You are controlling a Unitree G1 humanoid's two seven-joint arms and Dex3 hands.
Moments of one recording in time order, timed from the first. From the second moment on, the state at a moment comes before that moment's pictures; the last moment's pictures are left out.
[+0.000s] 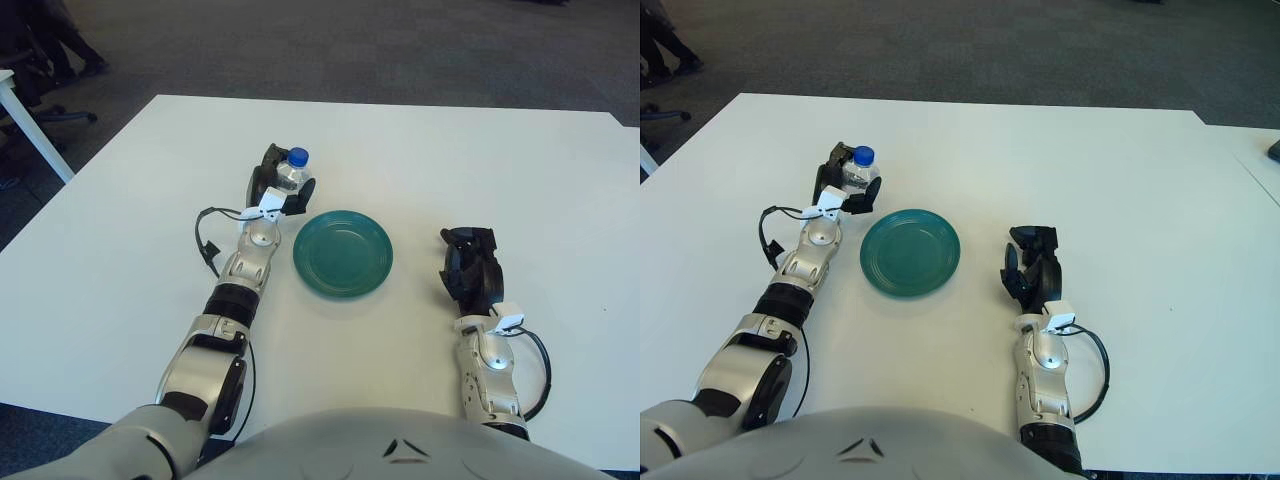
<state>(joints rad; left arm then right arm) -0.43 0.05 -0.07 0.56 0.25 -0.19 0.32 0.22 0.09 -0.08 0.14 0.09 -0.41 -0.02</state>
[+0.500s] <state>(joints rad) -0.33 0.02 -0.08 0.40 0.24 -0.30 0.31 0.22 0.09 -0.08 0.14 0.09 -0.40 -0.02</state>
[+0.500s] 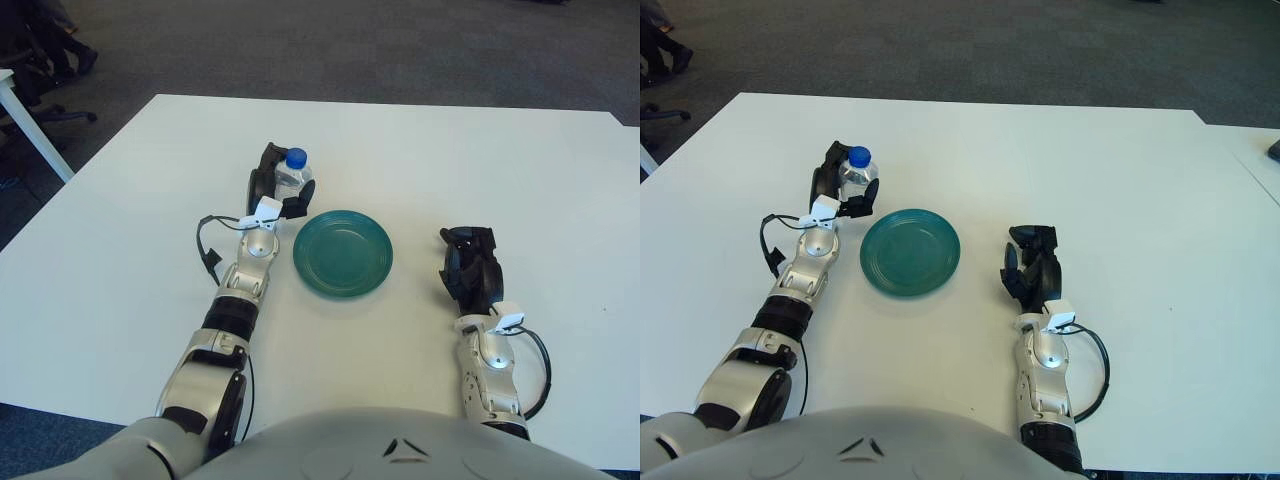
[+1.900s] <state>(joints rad) -0.09 -0.03 -0.24 -0.20 0.23 -0.19 0.05 0.17 0.09 -0.06 0.19 0.05 -0.40 -0.06</state>
